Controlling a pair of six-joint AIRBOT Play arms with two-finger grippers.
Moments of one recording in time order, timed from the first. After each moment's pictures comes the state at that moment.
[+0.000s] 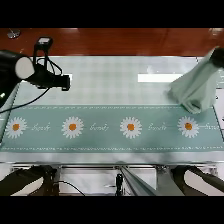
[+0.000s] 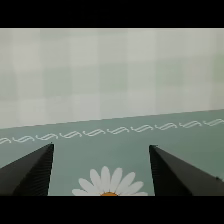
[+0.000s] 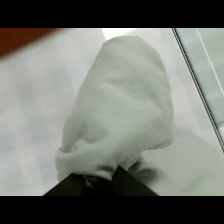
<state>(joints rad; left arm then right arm) -0.31 -1.15 1.21 1.65 -1.17 -1.78 -0.26 -1.18 1.43 -1.46 0.99 1.67</state>
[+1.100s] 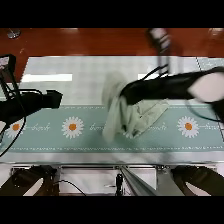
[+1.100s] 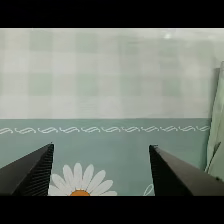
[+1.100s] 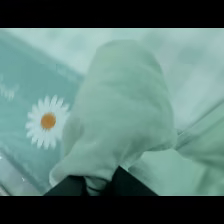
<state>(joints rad) -0.36 -0.64 0.79 1.66 -0.92 -1.97 0.59 -1.08 1.15 -1.12 0.94 1.54</state>
